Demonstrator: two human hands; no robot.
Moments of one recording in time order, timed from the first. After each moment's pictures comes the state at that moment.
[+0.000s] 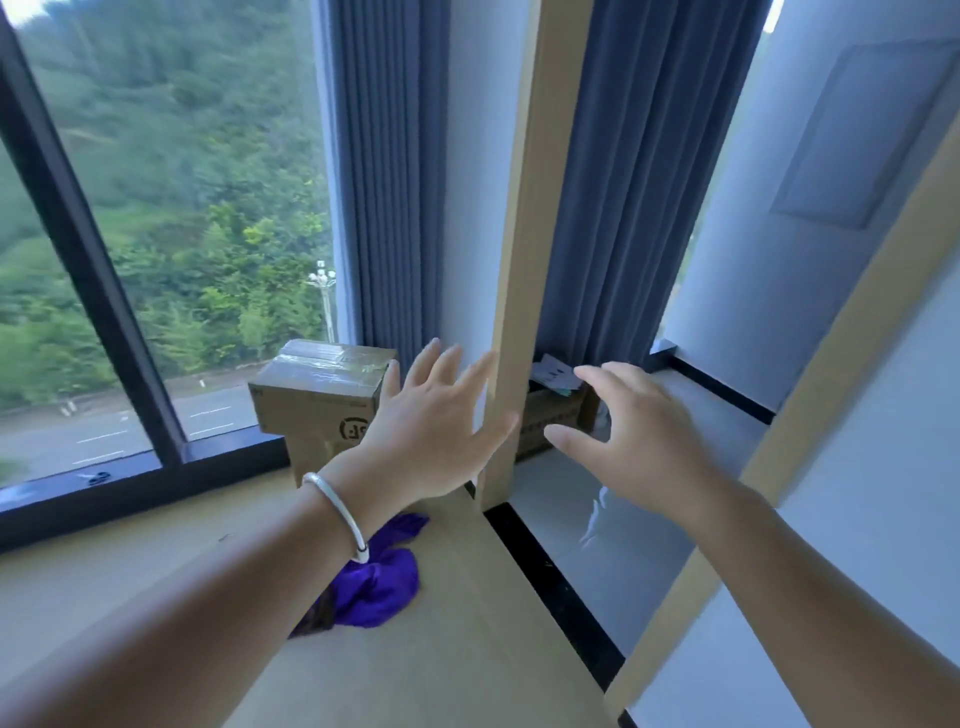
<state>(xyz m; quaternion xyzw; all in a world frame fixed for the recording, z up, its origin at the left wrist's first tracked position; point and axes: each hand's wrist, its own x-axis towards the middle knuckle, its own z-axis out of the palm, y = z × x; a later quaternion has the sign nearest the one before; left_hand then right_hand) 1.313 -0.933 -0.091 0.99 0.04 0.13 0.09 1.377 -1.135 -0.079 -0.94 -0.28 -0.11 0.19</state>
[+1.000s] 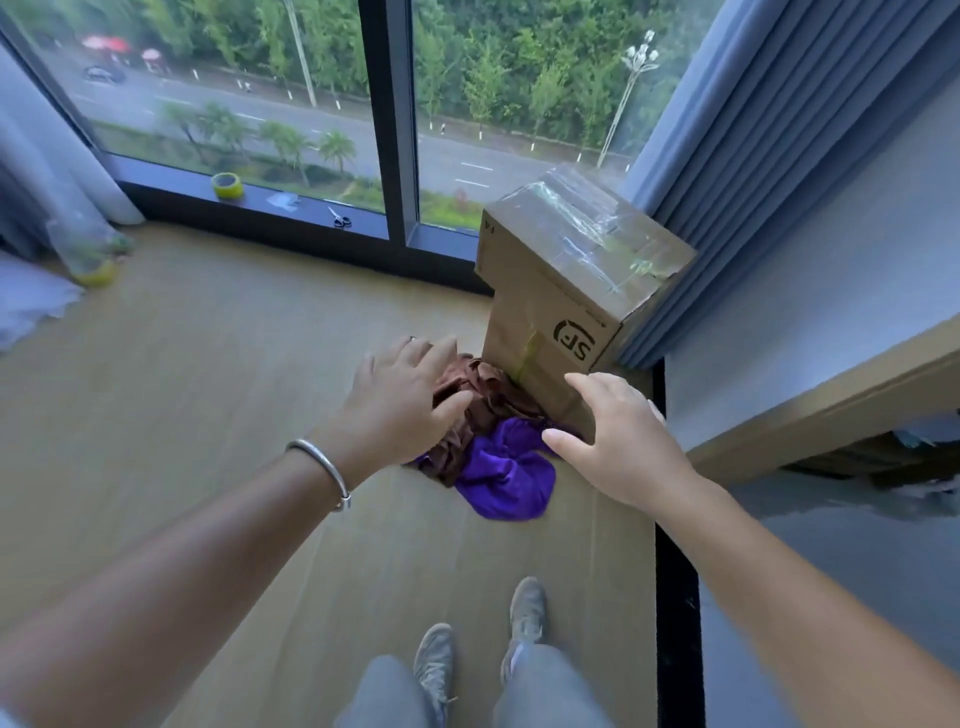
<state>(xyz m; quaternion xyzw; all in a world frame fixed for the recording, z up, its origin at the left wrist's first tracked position) 1.439 -0.570 -0.360 0.89 0.42 0.02 0.17 1.642 -0.716 -0.329 -0.82 -0.54 0.17 0.09</state>
